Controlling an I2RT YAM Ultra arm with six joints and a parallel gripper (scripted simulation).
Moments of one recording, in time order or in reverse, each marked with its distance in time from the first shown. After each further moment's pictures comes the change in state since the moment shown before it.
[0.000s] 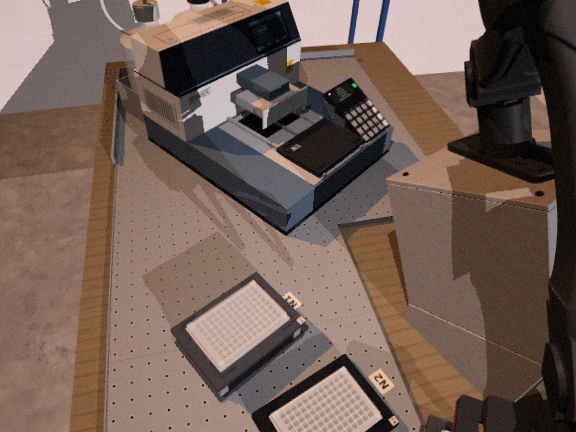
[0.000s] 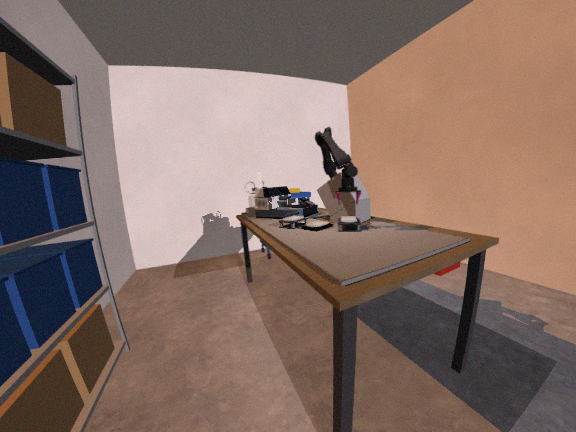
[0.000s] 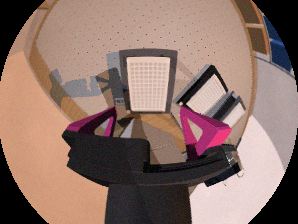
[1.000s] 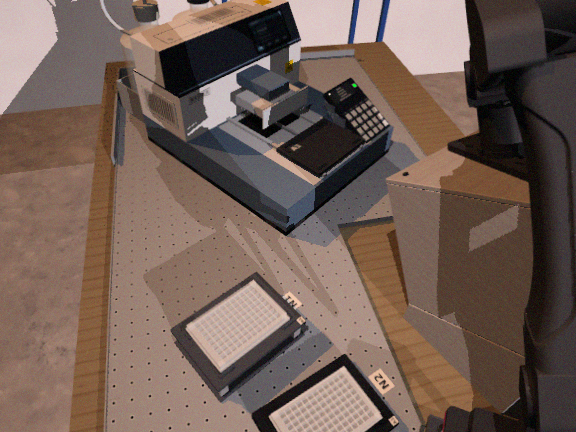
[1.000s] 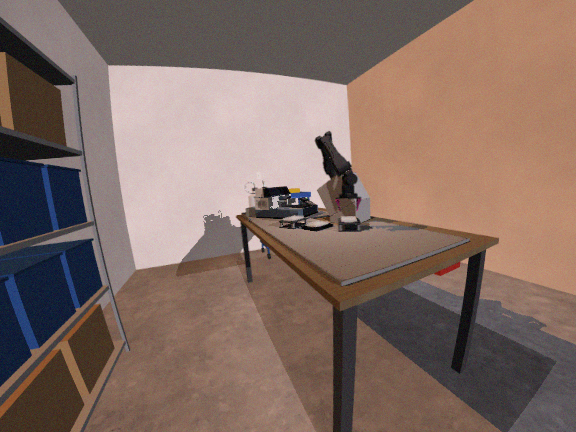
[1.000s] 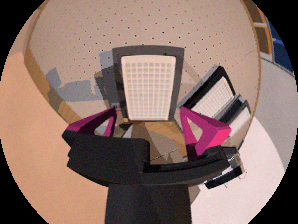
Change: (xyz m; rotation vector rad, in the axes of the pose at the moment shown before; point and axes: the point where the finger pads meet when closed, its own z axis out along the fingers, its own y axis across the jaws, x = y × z) arm 0.004 0.000 0.038 0.000 0.013 0.004
